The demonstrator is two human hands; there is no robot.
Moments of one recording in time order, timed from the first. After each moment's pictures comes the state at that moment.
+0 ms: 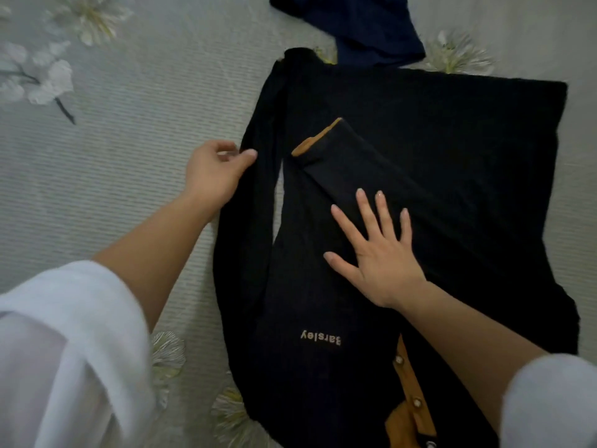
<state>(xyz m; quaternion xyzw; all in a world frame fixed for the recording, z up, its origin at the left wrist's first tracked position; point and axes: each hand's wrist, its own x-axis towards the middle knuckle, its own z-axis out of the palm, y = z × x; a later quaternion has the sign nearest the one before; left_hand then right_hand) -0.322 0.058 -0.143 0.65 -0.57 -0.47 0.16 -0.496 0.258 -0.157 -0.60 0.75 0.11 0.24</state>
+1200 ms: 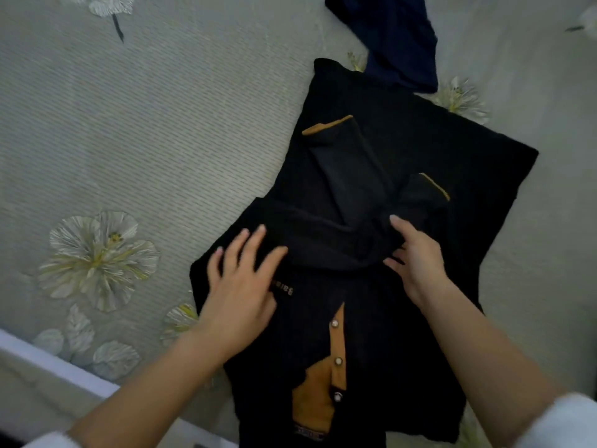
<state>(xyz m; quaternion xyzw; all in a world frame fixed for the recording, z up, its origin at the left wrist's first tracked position) -0.296 0.306 -0.121 0.53 -0.82 -0.22 -0.03 -0.557 0.290 -0.103 -0.03 0.76 -0.41 0.51</state>
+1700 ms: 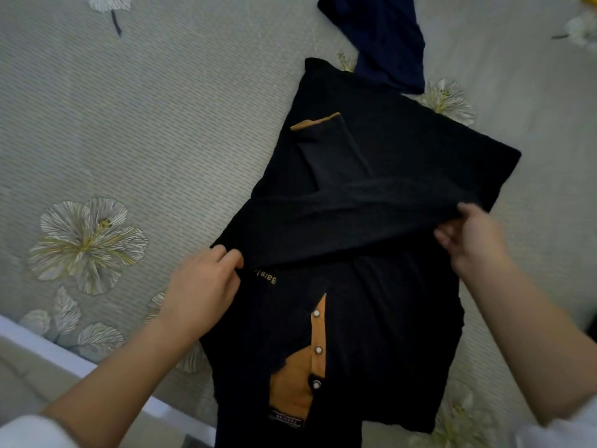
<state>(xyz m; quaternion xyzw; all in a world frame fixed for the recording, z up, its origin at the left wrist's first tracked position) -0.277 0.307 -0.124 0.55 -0.81 -0.21 0.02 -0.647 0.280 -0.087 0.00 0.78 -0.47 0.41</state>
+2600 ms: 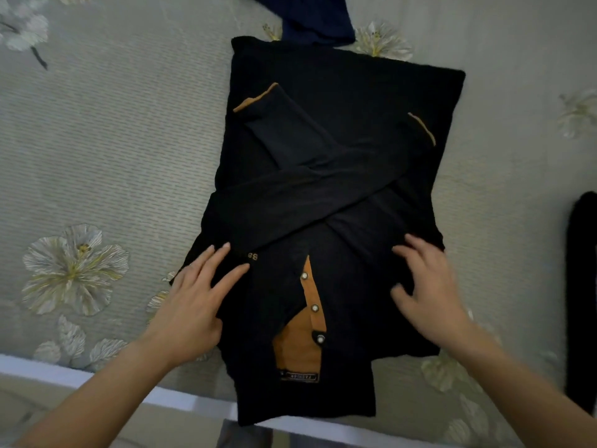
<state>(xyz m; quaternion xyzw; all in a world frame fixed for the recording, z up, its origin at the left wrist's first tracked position) -0.256 0.340 -0.119 0.37 -0.90 -0.18 -0.12 -0.593 0.471 -0.102 -0.52 0.82 -0.08 0.22</state>
